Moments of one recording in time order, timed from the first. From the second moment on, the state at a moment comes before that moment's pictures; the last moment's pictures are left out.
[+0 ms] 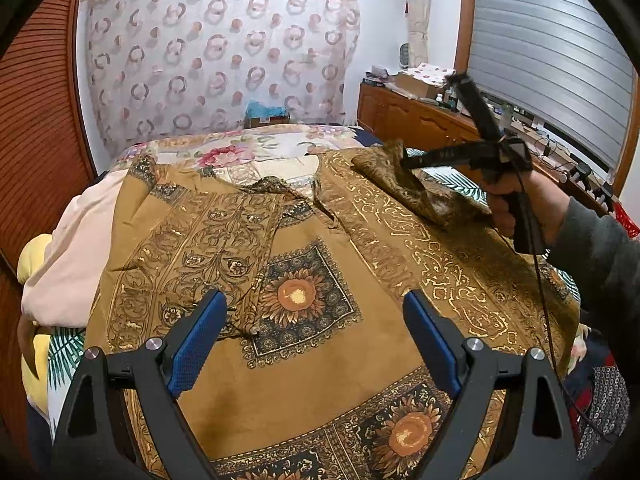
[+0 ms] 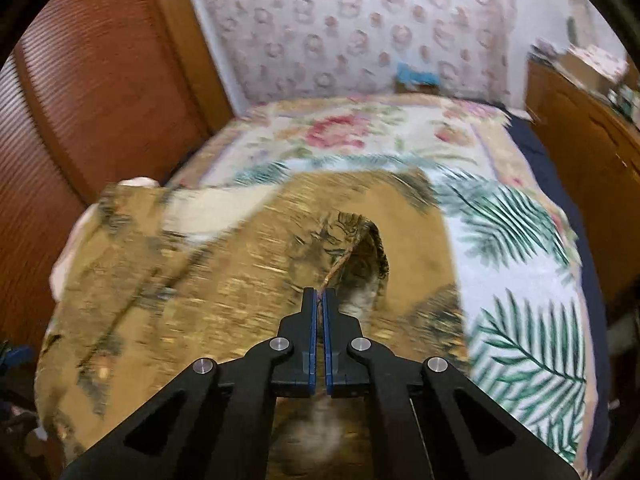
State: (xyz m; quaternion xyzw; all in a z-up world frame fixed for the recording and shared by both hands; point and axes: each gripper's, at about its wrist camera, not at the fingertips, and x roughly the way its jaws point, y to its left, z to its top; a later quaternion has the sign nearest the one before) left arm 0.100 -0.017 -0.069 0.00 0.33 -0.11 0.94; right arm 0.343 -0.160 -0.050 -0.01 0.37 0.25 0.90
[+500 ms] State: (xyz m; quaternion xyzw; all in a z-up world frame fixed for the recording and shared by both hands) left arm 0.102 -0.001 -0.072 -0.01 0.32 -0.10 0.94; right arm 0.299 -0.115 -0.028 -0.06 0.33 0.35 0.87
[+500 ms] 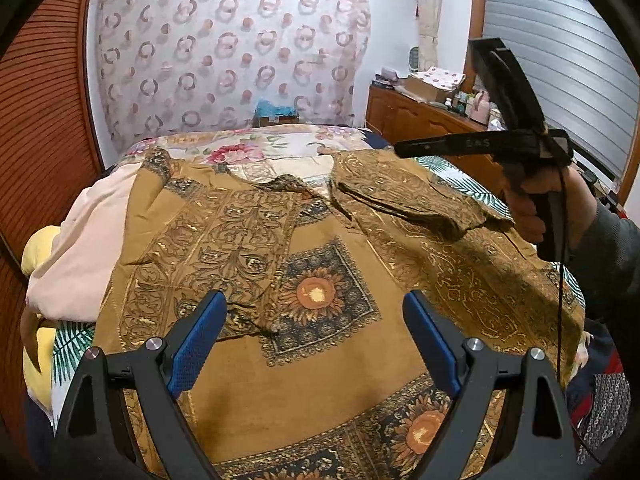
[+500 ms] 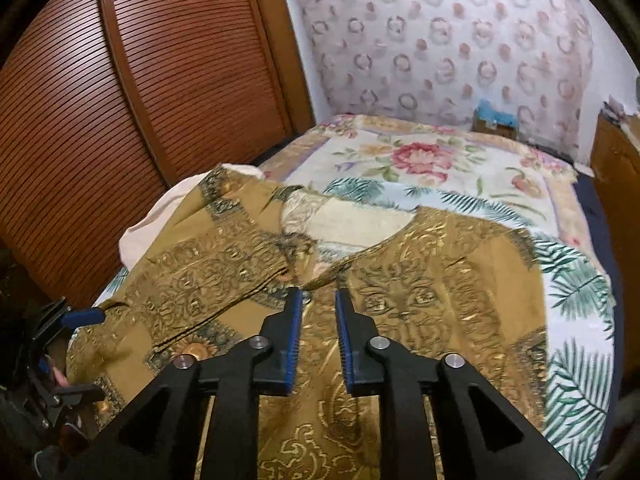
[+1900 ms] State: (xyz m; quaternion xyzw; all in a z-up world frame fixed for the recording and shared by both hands) left arm 0.293 0.137 -0.095 -0.02 0.43 -0.01 0.90; right arm 0.432 -0.185 -0.083 -0.11 0.39 0.21 0.89
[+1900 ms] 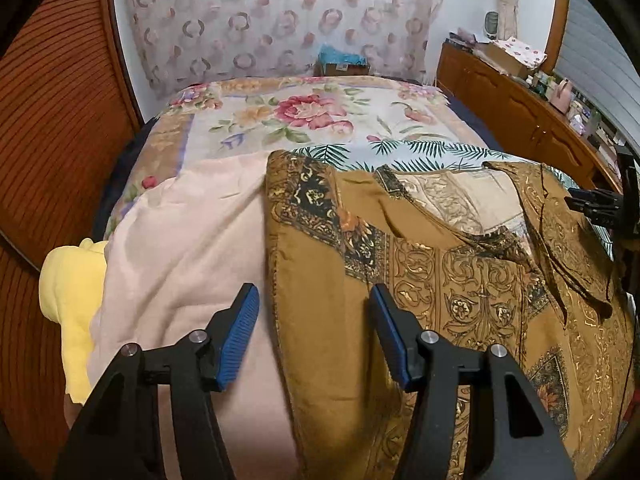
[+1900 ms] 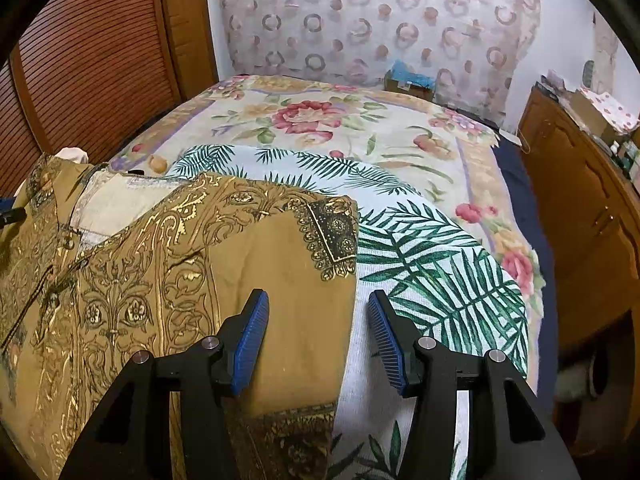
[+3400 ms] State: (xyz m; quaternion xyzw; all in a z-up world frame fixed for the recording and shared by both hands) left arm 0.092 0.085 0.018 0.02 0.22 -0.08 0.97; right arm 0.204 -0.259 0.001 -0.06 0.21 0.27 0.94
